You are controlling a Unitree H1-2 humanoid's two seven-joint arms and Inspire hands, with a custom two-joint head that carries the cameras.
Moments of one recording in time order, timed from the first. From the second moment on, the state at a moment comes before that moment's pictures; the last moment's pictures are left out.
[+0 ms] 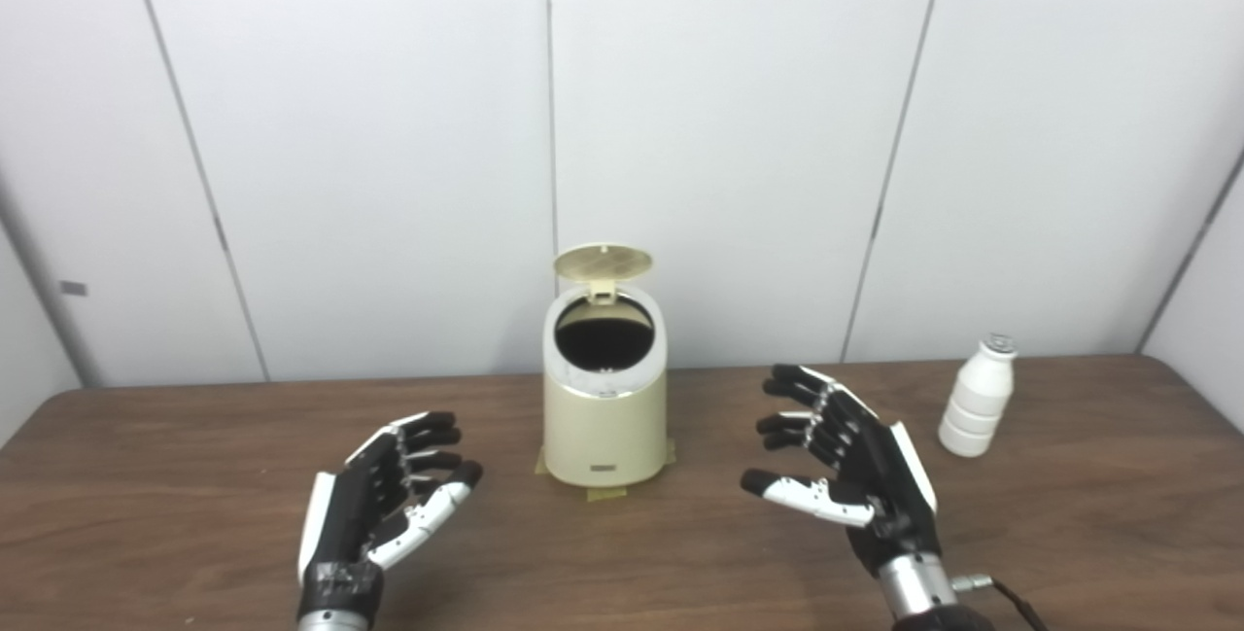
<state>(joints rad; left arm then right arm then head) -0.17 0.08 0.05 0.00 0.02 -0.06 0.03 -0.27 -0.09 -0.05 0.07 -0.01 -0.12 0.02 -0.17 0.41</state>
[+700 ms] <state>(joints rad) -0.18 0.15 0.07 0.06 0.02 -0.12 -0.01 -0.57 -0.51 -0.20 0.04 -0.26 0.16 -0.01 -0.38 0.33</state>
